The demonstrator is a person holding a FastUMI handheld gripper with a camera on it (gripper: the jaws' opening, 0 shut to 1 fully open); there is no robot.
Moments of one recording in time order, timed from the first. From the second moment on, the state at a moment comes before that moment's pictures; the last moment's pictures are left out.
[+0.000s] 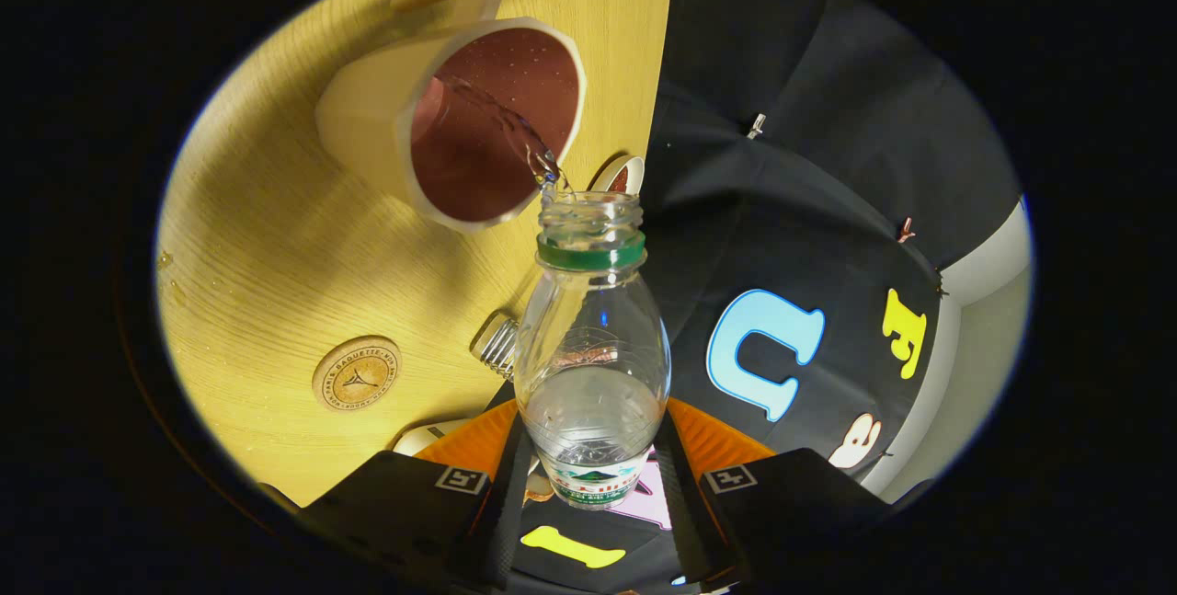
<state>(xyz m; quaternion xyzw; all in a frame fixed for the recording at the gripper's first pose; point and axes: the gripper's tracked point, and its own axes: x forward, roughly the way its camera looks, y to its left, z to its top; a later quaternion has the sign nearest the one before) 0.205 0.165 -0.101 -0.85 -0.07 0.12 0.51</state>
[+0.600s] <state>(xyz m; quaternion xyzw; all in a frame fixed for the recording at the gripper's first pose) 0.200 0.188 -0.090 -0.88 -0.12 0.14 0.43</state>
